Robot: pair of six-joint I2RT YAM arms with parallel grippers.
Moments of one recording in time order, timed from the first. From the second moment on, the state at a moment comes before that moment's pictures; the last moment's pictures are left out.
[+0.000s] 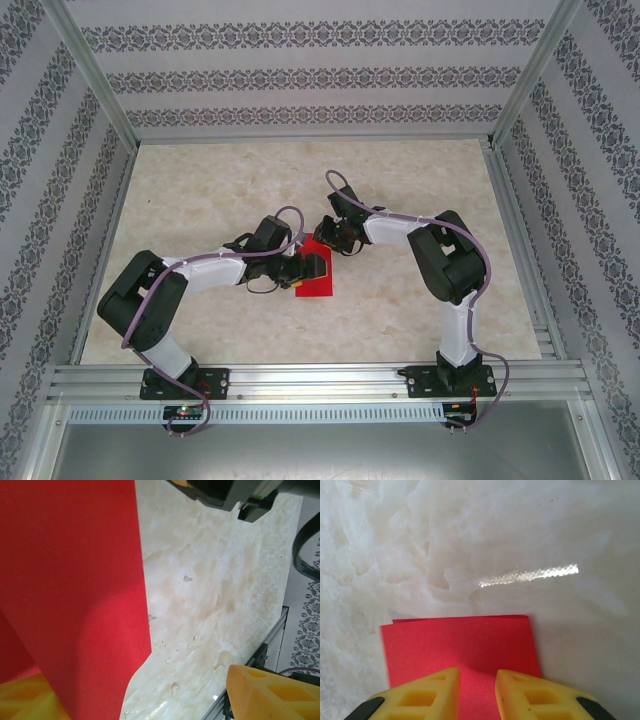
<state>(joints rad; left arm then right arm) -0.62 1.64 0.81 -0.07 0.59 -0.84 0.57 2.01 1.22 -0.23 -0.26 0.89</state>
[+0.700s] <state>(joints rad) -0.62 1.63 0.76 -0.05 0.60 -0.82 0.56 2.01 1.21 -0.21 -0.29 0.84</state>
